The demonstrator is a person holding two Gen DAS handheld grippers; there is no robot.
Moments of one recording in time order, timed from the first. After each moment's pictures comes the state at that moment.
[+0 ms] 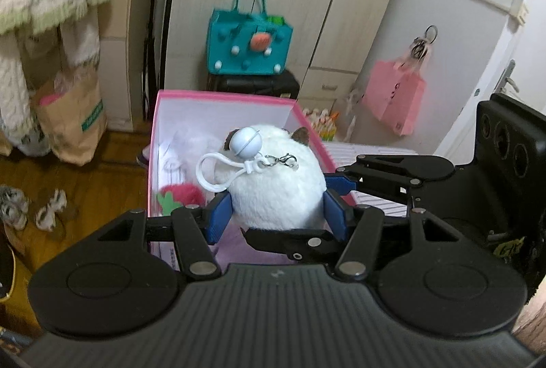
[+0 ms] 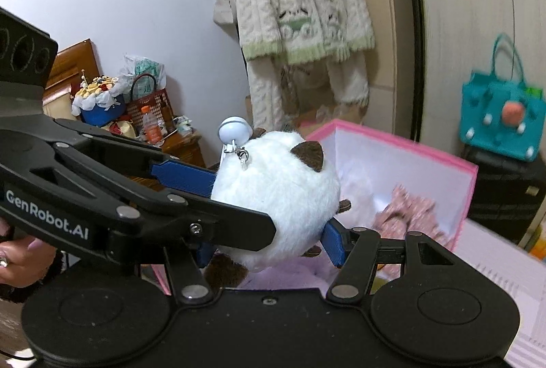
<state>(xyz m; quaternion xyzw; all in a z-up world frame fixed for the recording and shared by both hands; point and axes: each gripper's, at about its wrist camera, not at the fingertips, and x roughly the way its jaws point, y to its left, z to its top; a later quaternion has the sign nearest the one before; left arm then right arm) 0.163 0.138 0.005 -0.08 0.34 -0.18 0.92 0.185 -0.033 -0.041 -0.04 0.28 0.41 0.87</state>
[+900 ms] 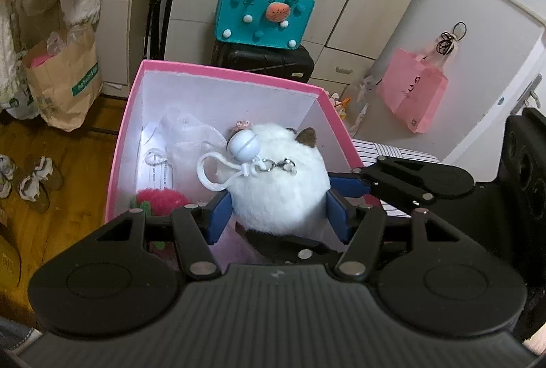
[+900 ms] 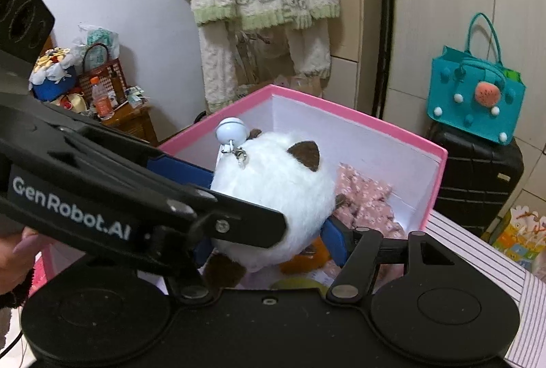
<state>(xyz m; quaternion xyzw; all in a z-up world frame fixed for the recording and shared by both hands) 0.235 0.122 -0.036 -0.12 0.39 -0.17 0.90 0.238 -0.032 -0.066 -0.09 0.31 0.34 0.88</state>
